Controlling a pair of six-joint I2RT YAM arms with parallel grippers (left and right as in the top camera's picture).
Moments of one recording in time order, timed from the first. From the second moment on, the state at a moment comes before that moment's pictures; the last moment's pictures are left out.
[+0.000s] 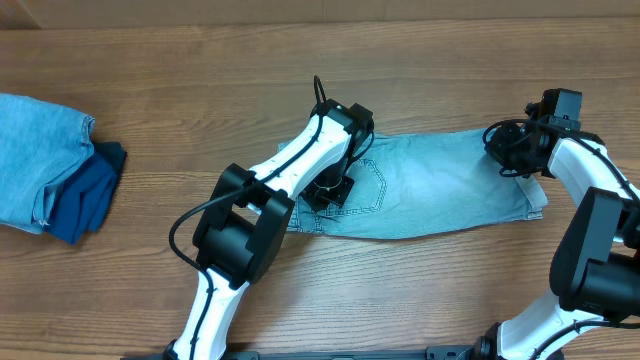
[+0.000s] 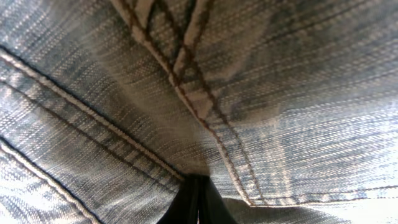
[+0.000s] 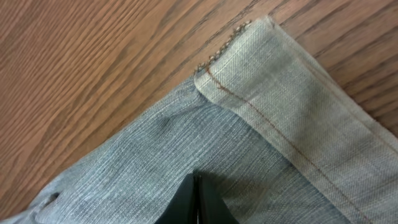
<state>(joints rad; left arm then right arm) -0.61 2.28 1.78 -1.34 -0.02 -0.18 -0.27 1.88 1.18 -0.46 -0.27 0.41</state>
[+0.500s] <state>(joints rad) -0.61 2.21 1.64 -1.29 -0.02 -0.18 -0.32 2.04 1.22 -0.25 -0.30 0.50</state>
